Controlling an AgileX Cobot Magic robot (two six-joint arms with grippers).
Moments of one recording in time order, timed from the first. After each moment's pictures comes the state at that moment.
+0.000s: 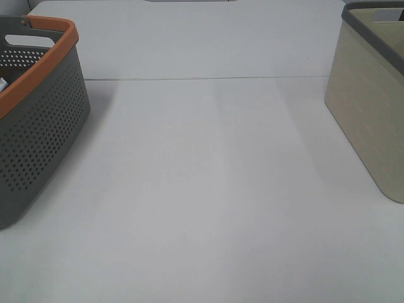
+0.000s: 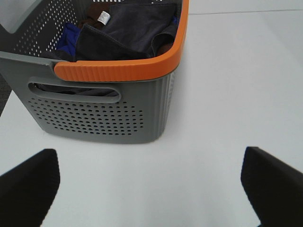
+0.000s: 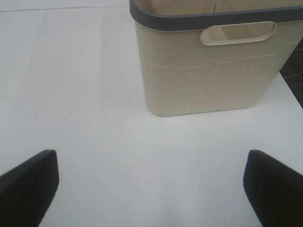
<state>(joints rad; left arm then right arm) 0.03 0.00 -0.50 -0.06 1.05 0.05 -0.03 0.00 -0.50 -0.01 1.07 0.05</state>
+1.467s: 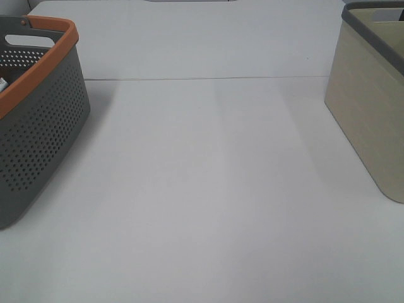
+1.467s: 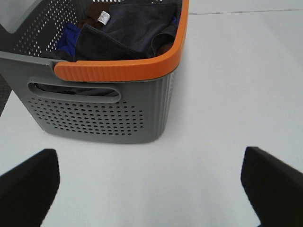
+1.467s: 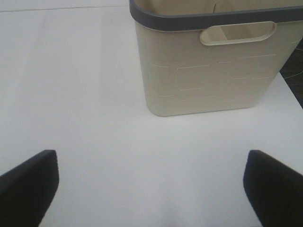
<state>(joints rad) 0.03 0.00 -0.50 -0.06 1.05 0.05 -0.03 0.00 -0.50 -0.01 1.07 0.05</state>
